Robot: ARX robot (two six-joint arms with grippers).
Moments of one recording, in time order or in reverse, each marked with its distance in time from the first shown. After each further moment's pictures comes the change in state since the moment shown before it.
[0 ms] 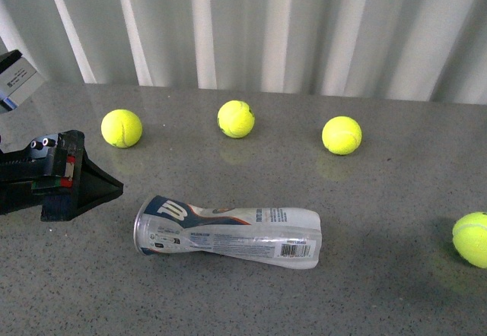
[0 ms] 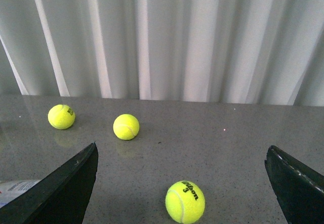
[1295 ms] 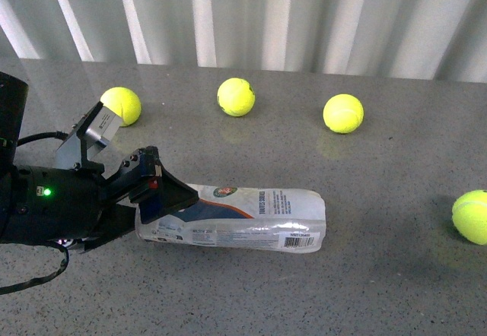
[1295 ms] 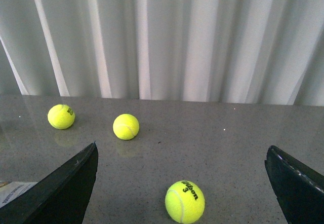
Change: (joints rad) left arm -0.126 0.389 0.010 0.441 0.177 -0.384; right arm 0.000 0.000 0.000 0.000 0.000 0.000
